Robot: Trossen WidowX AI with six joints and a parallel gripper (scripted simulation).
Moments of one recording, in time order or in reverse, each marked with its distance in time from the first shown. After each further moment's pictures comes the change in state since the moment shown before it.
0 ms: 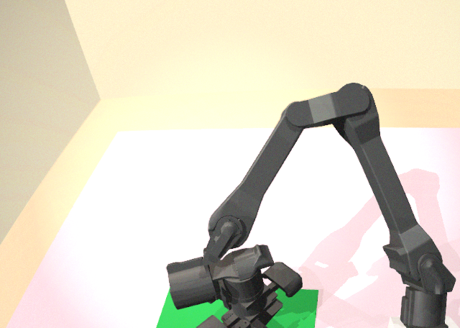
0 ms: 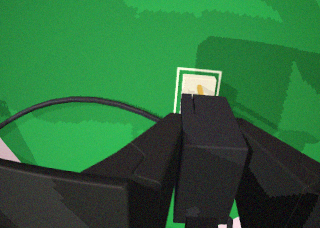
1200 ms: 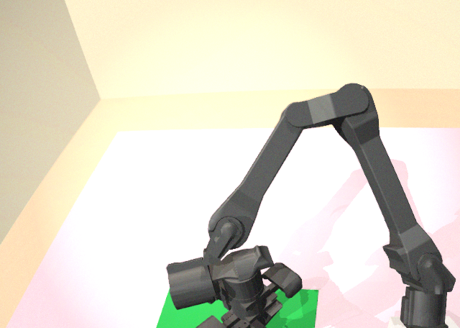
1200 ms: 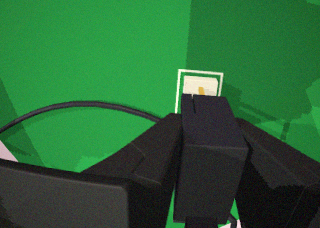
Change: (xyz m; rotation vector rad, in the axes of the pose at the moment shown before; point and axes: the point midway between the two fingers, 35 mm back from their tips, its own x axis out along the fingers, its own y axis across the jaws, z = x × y) arm 0.002 0.001 0.000 0.007 0.001 0.001
